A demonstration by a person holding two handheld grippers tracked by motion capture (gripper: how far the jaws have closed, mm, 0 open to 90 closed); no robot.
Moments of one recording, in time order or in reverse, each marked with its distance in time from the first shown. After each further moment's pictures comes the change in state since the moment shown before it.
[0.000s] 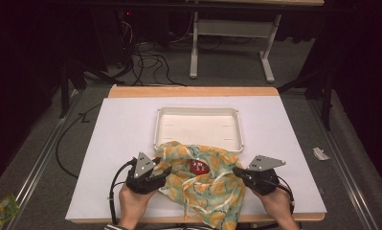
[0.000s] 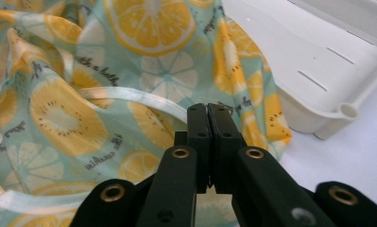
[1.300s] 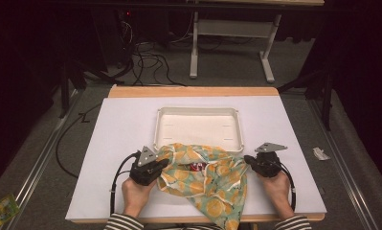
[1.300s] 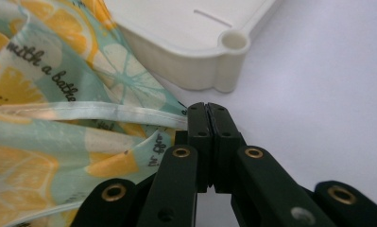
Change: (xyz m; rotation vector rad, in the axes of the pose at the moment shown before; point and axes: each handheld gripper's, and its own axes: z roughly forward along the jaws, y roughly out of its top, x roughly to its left) left arm 0.019 -0.007 0.040 0.105 -0.079 -0.017; right arm -0.068 -0.029 0.047 0.097 -0.143 0.211
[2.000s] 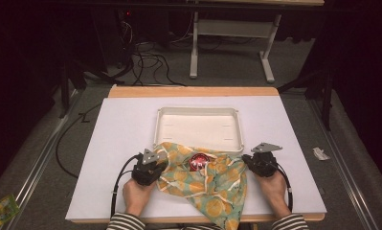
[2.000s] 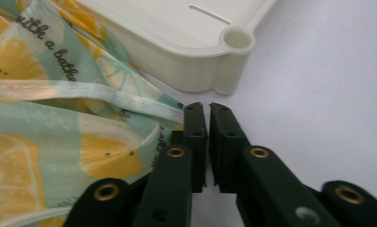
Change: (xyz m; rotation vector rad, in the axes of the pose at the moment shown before) left arm 0.010 -0.021 0.020 0.104 0.039 -0.057; right arm 0.004 0.001 0.007 -0.007 -0.051 0.001
